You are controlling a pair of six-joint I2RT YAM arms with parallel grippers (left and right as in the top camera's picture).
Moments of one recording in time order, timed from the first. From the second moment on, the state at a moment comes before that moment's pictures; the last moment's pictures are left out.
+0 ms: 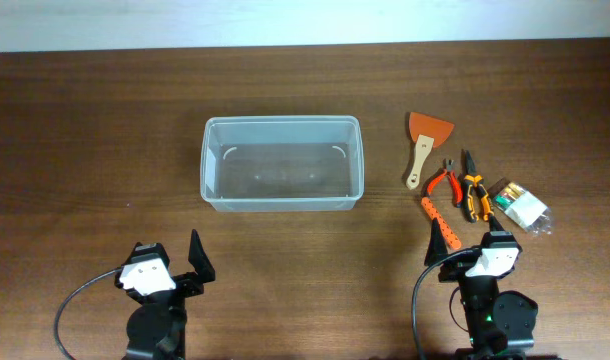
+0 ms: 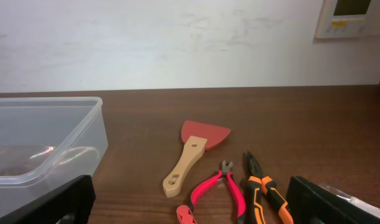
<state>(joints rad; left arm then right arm) -0.20 0.02 0.10 -0.29 -0.33 -0.22 0.01 0.01 0.01 -0.08 -0.01 0.03</state>
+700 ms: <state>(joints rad) -0.20 0.02 0.10 -0.29 -0.33 -0.22 0.01 0.58 0.53 -0.17 0.00 0.13</state>
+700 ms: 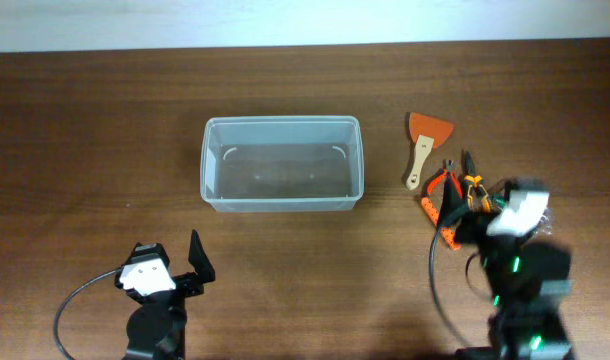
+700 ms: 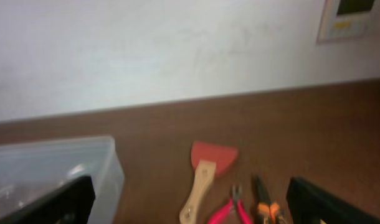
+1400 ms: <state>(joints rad) -0.20 0.02 0.10 -0.29 -0.33 -0.22 0.01 1.76 1.71 -0.92 -0.08 0.13</state>
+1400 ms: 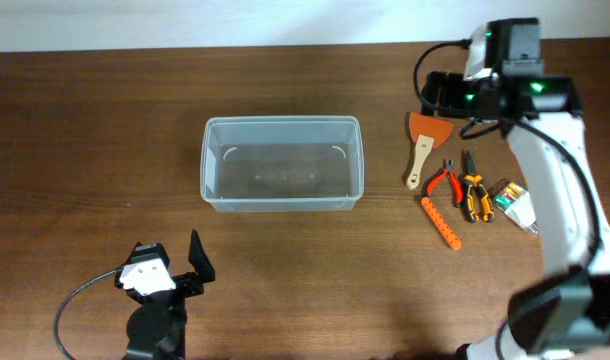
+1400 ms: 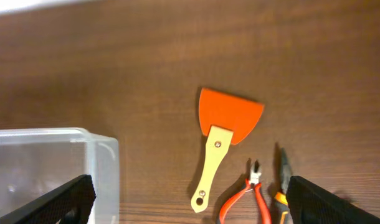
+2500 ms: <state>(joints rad) -0.20 0.02 0.10 -0.29 -0.33 -0.22 0.06 2.14 1.71 -0.99 0.02 0.43</state>
